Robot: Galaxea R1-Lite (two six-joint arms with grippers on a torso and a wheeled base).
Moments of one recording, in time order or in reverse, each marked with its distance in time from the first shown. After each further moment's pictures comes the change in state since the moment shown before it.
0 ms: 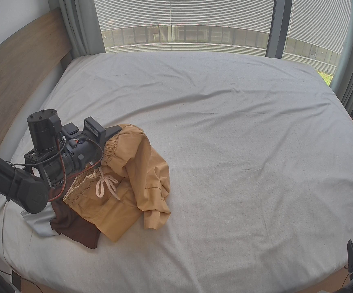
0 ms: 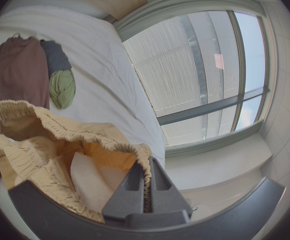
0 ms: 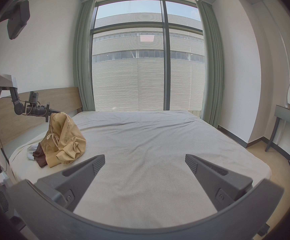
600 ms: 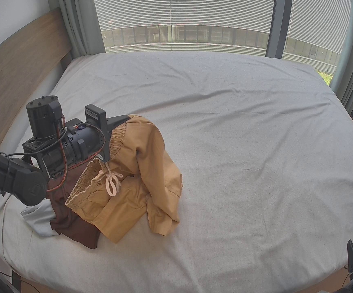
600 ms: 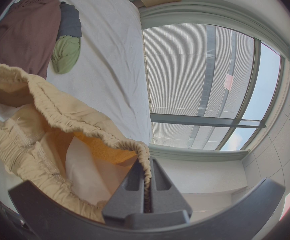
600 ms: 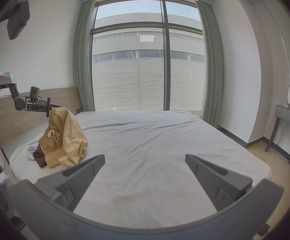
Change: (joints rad) left arm -0.040 -0.041 -0.082 0.092 -0.050 -0.315; right arm 0.001 0.000 0.000 -0.001 0.000 0.001
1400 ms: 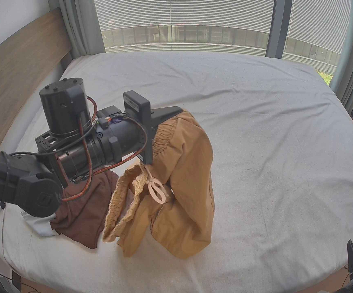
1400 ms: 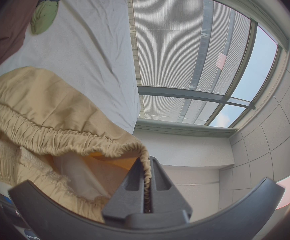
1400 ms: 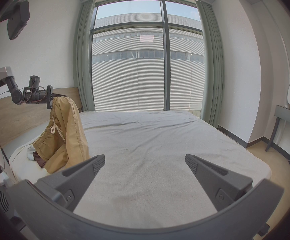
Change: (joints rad) left arm -0.269 -0.038 -0.089 0.048 0.006 -0.002; right arm 0.000 0.000 0.000 0.000 0.000 0.000
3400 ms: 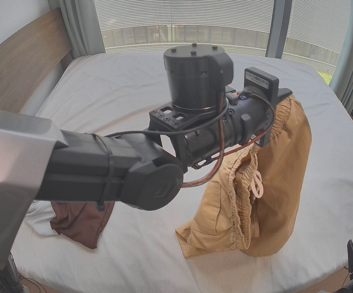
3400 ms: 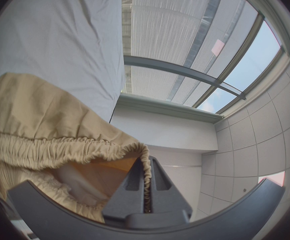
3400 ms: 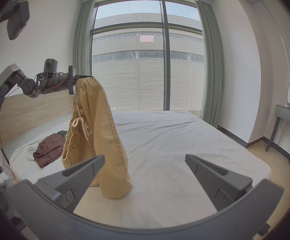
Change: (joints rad) left arm -0.319 0.336 -0.639 0.173 0.112 -0.053; right arm 0.000 0.000 0.000 -0.001 0.000 0.002
